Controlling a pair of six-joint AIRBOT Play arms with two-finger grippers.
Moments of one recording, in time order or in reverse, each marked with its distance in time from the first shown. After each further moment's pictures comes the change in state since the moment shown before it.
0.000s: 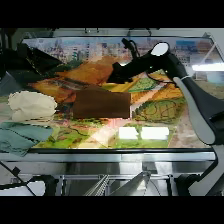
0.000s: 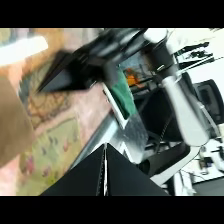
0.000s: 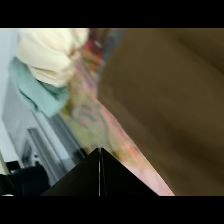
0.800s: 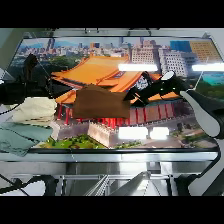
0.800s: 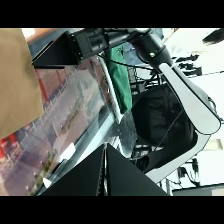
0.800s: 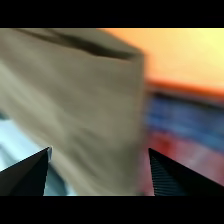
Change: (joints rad) left arm 0.001 0.051 -0.358 -0.012 0.079 0.151; right arm -0.114 -0.097 -0.364 -0.002 -0.113 -0.035
